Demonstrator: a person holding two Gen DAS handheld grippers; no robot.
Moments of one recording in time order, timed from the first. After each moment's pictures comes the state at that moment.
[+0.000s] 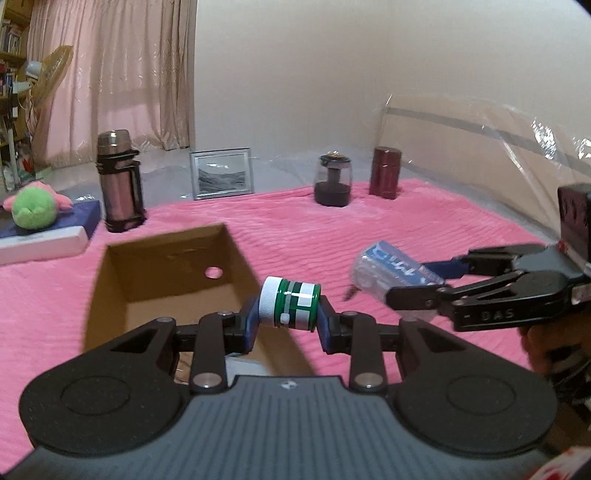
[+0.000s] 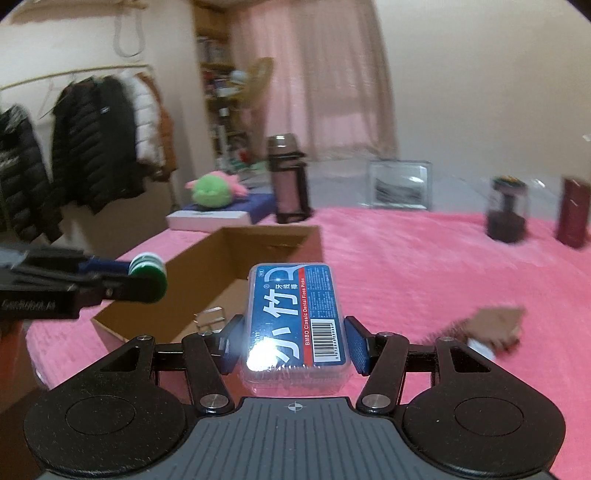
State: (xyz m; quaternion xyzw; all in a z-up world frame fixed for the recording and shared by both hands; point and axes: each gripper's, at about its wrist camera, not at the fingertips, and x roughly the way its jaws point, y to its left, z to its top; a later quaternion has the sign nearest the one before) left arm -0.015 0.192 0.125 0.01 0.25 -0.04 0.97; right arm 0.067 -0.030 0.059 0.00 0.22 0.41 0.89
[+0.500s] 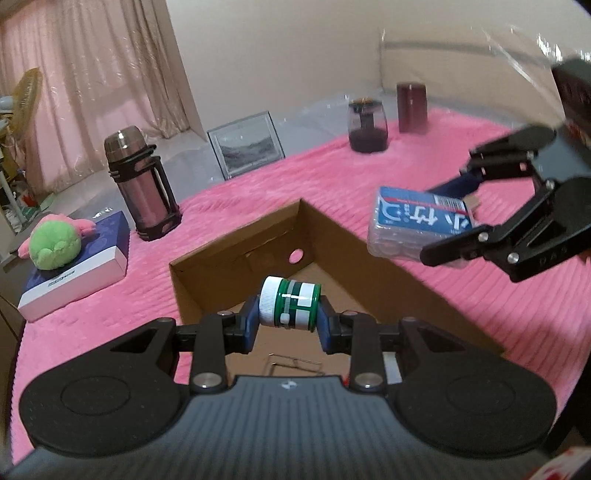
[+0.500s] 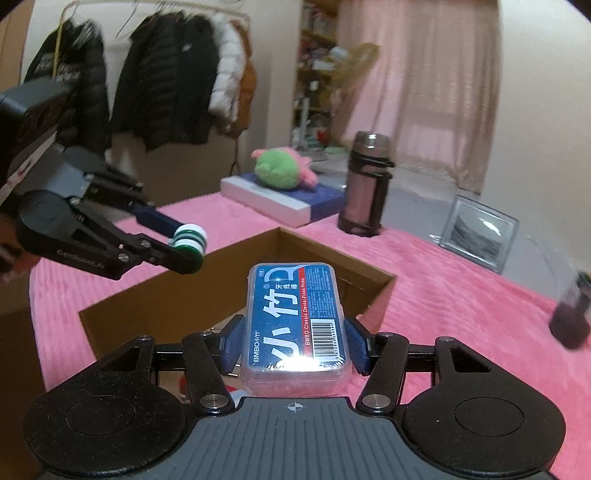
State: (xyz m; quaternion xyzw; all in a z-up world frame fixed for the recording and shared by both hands) left arm 0.061 0.292 0.118 0.14 0.32 -0.05 0.94; right arm 0.128 0.090 0.068 -0.15 0.19 0.50 0.83
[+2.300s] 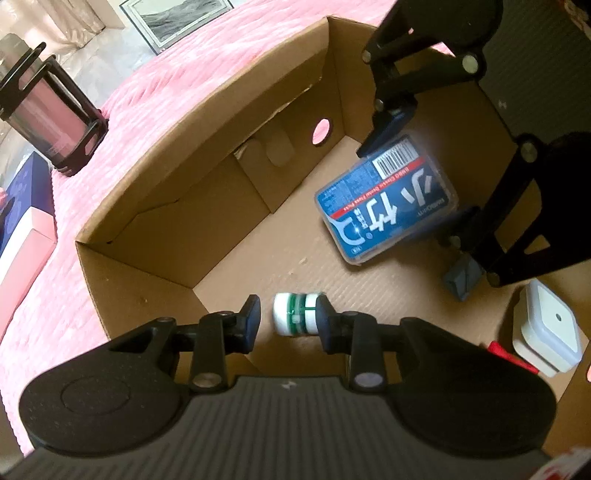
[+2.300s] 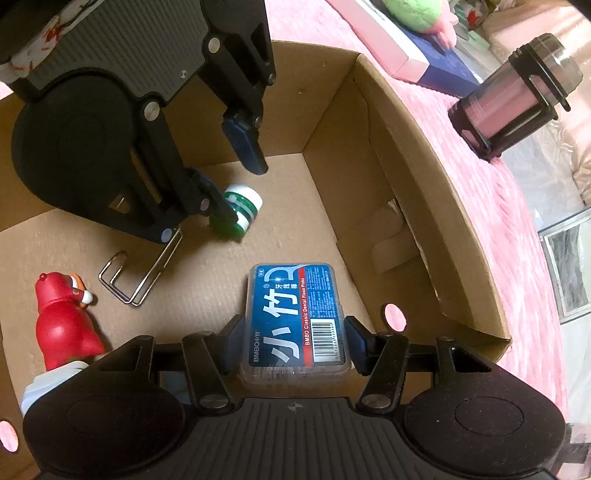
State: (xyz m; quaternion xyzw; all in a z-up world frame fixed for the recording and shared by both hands) left arm 0.233 0.337 0.000 0.22 0.53 -0.11 0.81; right arm 0.265 0.272 -0.043 -0.49 0.31 0.50 0.64
